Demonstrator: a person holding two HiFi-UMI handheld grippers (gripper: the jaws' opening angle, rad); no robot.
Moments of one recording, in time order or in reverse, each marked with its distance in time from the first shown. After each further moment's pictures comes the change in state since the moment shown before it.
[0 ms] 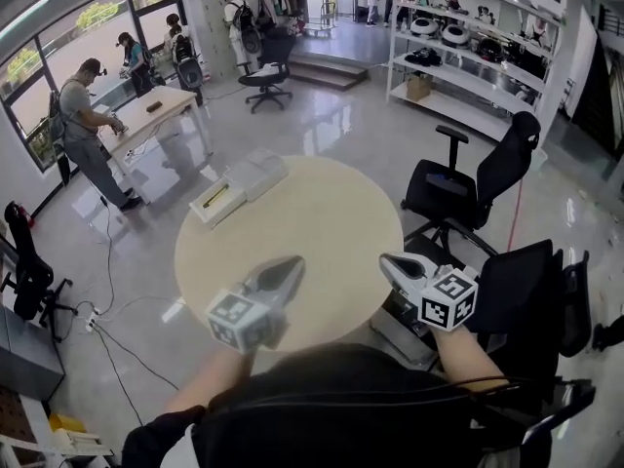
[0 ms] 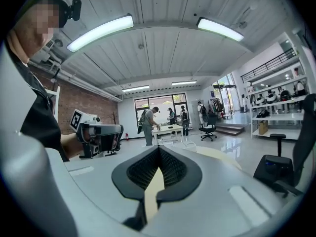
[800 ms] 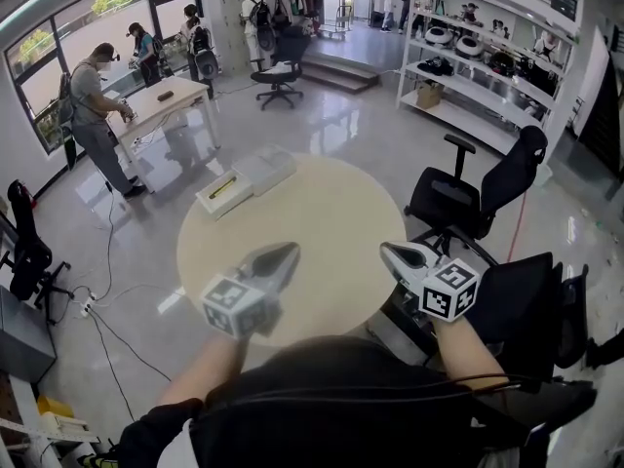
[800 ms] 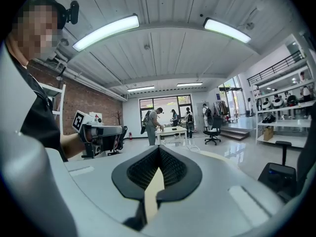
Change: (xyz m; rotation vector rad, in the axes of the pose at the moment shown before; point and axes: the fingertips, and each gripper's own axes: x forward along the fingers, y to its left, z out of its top) left arm -0.016 0.018 0.013 0.027 -0.034 0.051; right arm 0.014 0.008 0.019 -0.051 -0.007 0.041
